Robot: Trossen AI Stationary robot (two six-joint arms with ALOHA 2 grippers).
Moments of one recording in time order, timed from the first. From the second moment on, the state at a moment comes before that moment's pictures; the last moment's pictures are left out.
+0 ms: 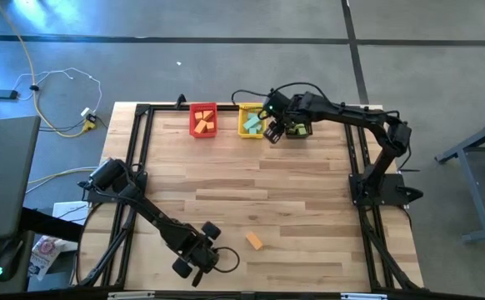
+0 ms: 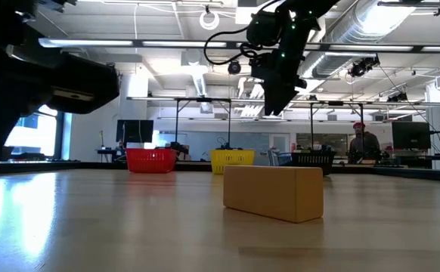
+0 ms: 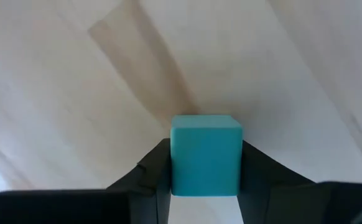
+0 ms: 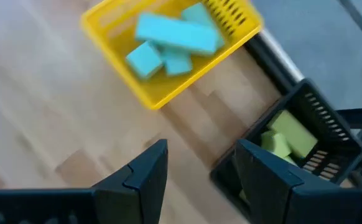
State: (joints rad) left arm -0.54 1.93 1.21 -0.64 -0.04 -0.02; right arm -0.43 1.73 1.46 -0.88 0.22 0.18
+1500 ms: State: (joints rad) left arm 0.09 1.76 1.21 -0.59 -0.35 0.57; right arm 0.28 1.73 1.46 -1.13 0.39 0.86
